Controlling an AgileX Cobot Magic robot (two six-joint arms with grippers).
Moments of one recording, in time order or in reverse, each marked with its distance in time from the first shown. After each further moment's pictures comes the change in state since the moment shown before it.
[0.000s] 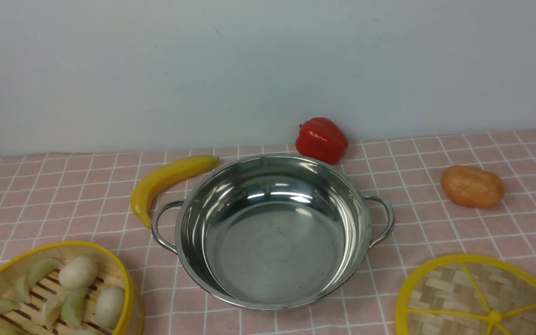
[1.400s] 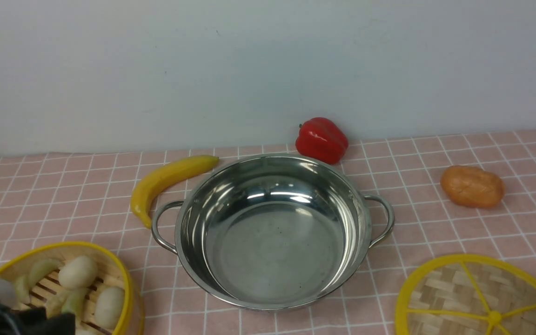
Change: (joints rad) right arm 0.000 0.000 0.000 0.000 0.000 0.000; left arm 0.000 0.496 -0.552 -0.456 0.595 0.344
